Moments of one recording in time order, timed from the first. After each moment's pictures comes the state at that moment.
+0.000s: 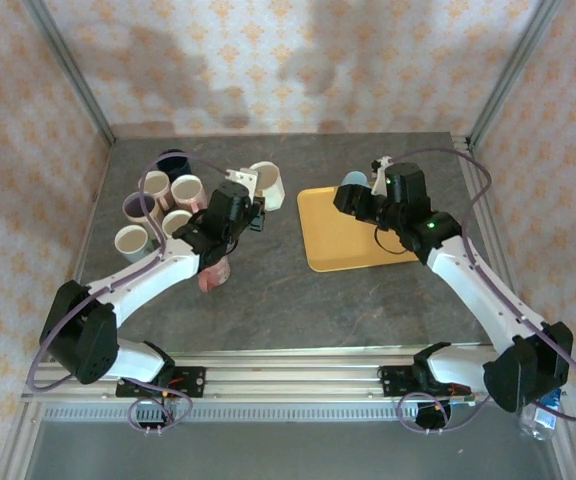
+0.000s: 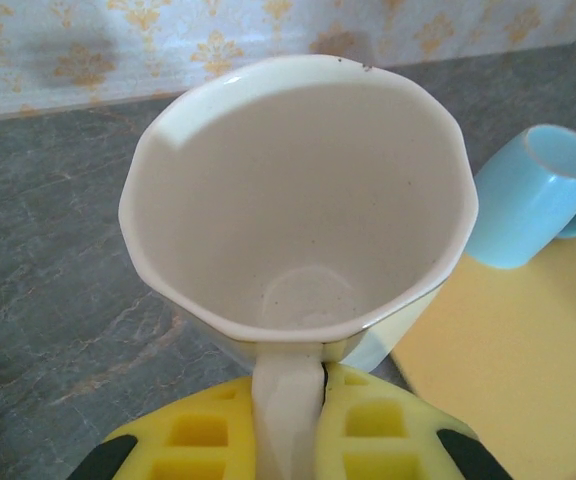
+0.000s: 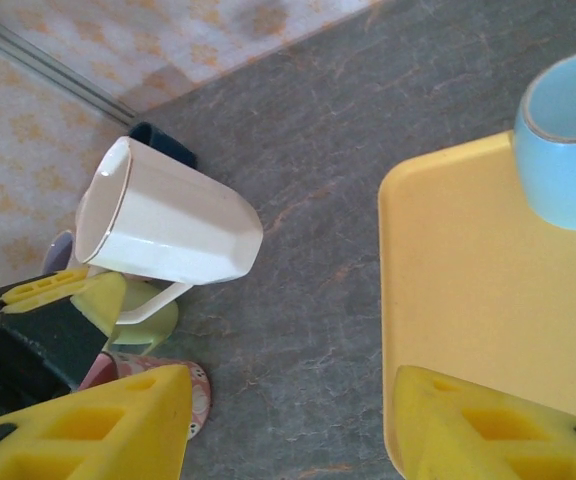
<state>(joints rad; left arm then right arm) -0.53 1.40 0.97 -0.07 -0.24 -0.21 0.39 1.22 1.09 -0.43 -0.23 0.61</state>
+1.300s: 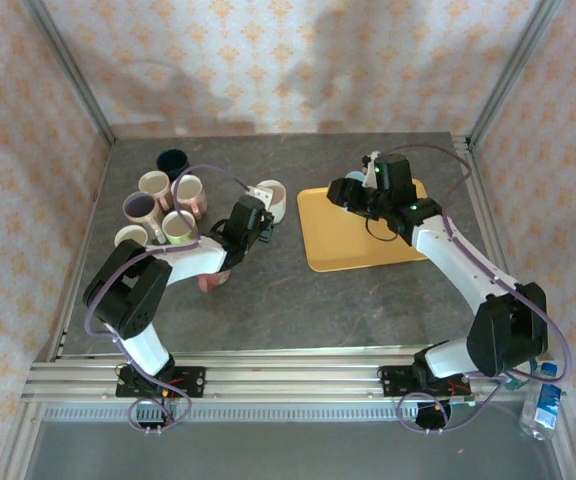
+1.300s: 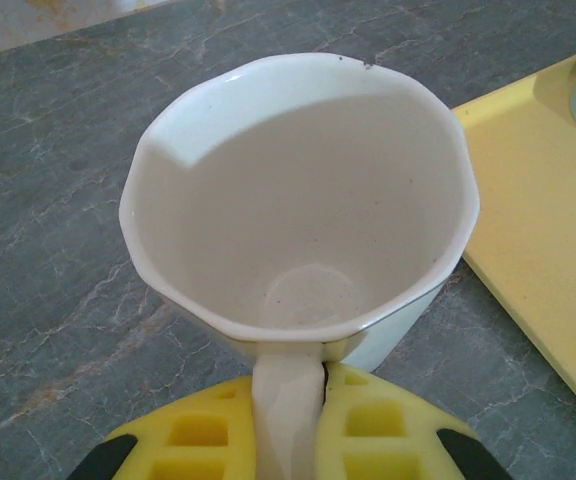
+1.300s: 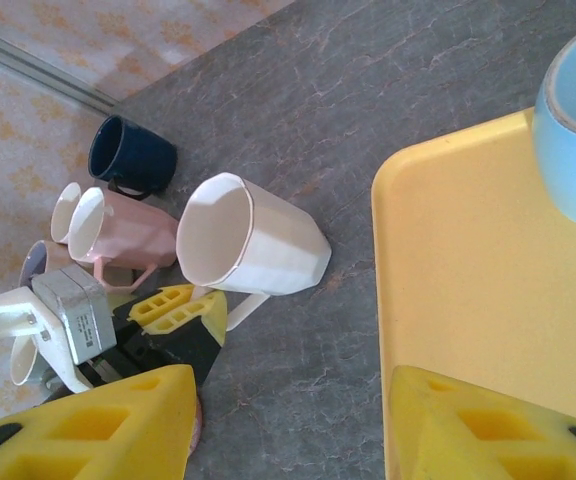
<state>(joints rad) -0.52 1.70 0.88 0.24 -0.28 -0.09 0.36 1.40 1.13 -0.35 -0.31 0.63</state>
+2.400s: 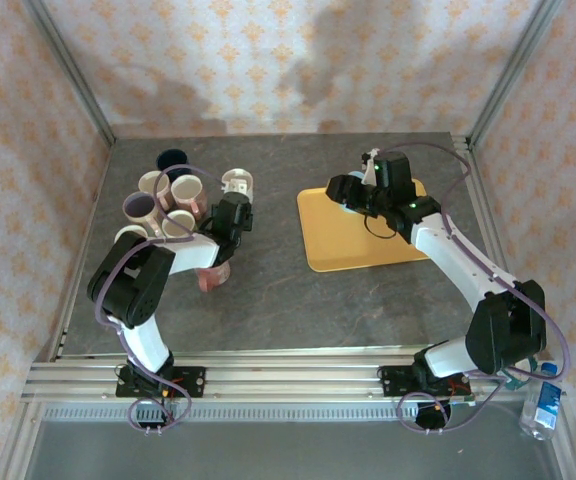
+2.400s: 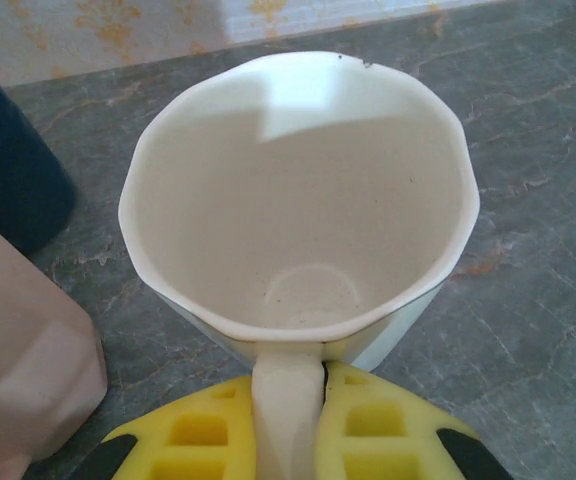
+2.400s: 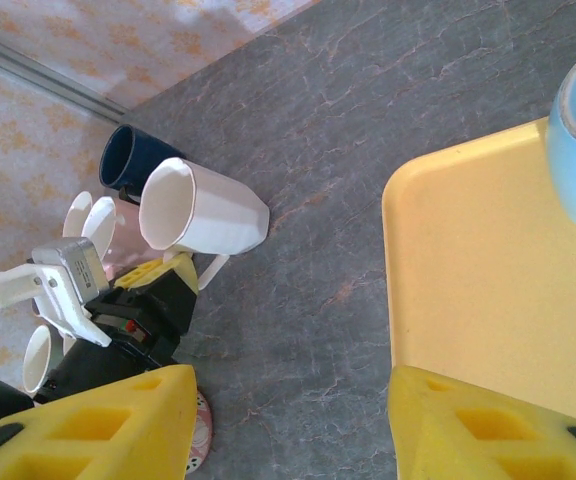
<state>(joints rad) -0.41 1.77 0.86 0.38 -0.48 -0.12 0.36 1.42 1.15 -0.33 -0.32 0.65</state>
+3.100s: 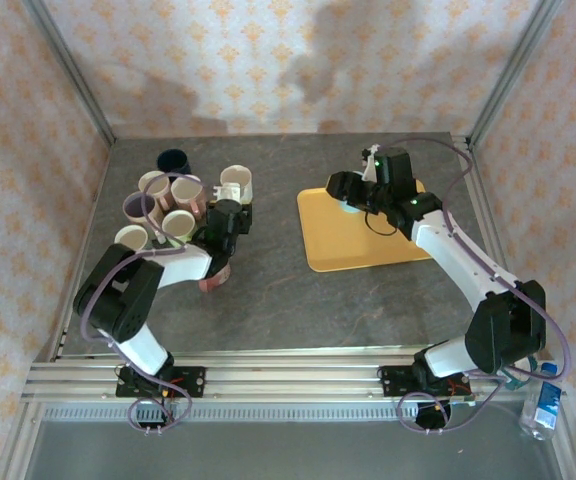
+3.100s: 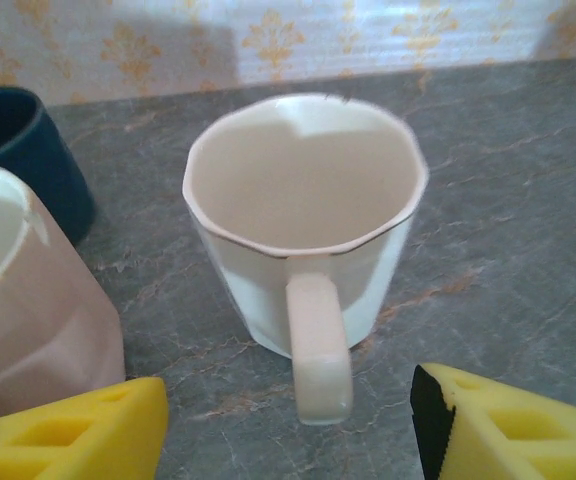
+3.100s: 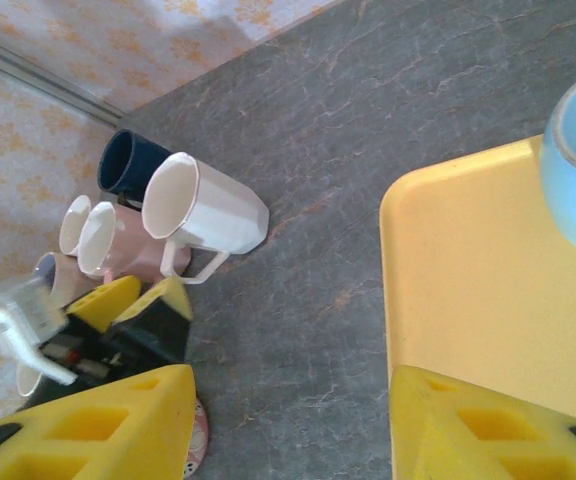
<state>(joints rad) -0.44 1.62 0.73 0.46 -0.48 -0.15 0.36 1.42 1.19 -0.38 -0.29 0.62</state>
